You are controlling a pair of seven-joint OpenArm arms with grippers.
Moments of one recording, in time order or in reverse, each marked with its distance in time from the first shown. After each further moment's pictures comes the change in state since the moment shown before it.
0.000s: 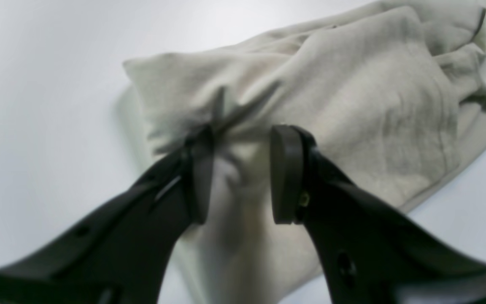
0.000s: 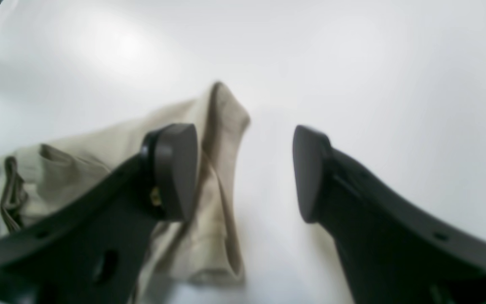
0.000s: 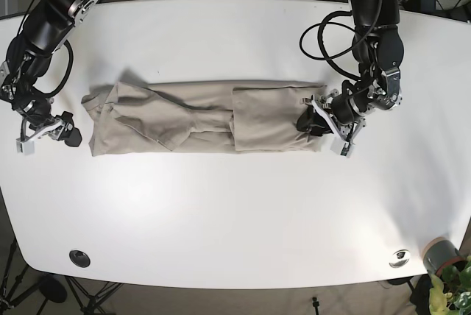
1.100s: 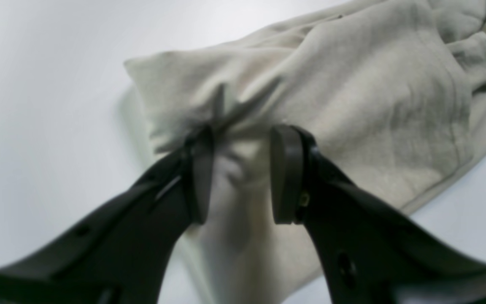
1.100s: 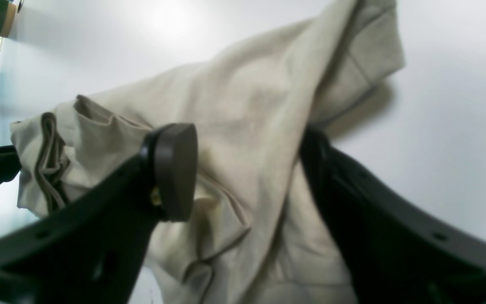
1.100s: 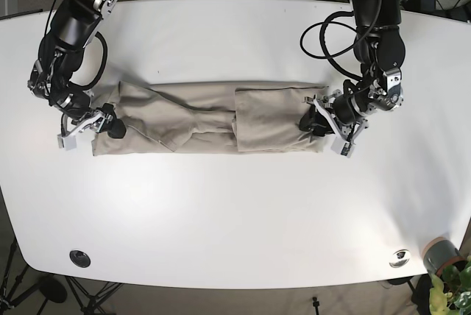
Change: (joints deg) left arm 0.1 -0.5 0.0 0.1 2.6 -0.5 -0.7; right arm -1.2 -8.2 -5.3 -1.5 1.2 0.6 1.0
